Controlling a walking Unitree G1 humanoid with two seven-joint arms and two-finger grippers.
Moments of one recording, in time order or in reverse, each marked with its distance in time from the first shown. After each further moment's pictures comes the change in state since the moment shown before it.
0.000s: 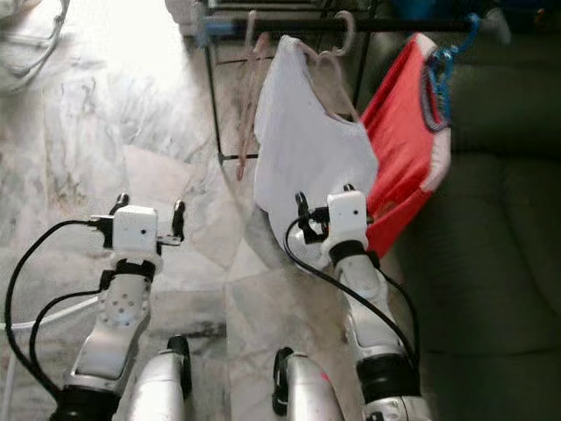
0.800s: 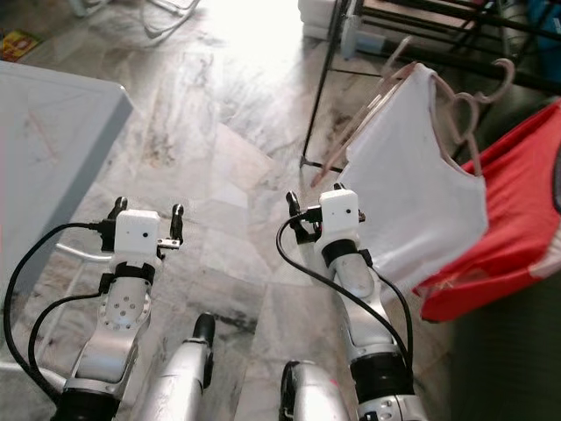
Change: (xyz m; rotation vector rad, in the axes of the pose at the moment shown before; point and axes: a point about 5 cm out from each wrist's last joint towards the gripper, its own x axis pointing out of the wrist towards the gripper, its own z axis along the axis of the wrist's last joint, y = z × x) left arm -0.001 -0.003 0.000 0.011 0.010 0.017; right arm 0.003 0.005 0.004 0.026 -0.016 0.022
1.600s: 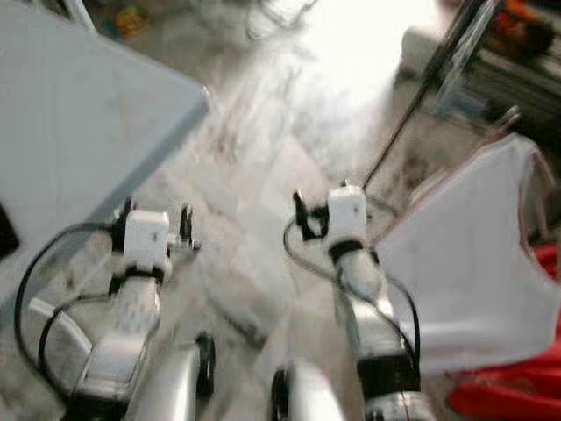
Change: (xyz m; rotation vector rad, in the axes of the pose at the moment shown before) left arm 0.002 0.000 0.004 0.009 -0.017 -0.007; right arm 0.004 0.006 0.006 0.031 -0.014 0.011
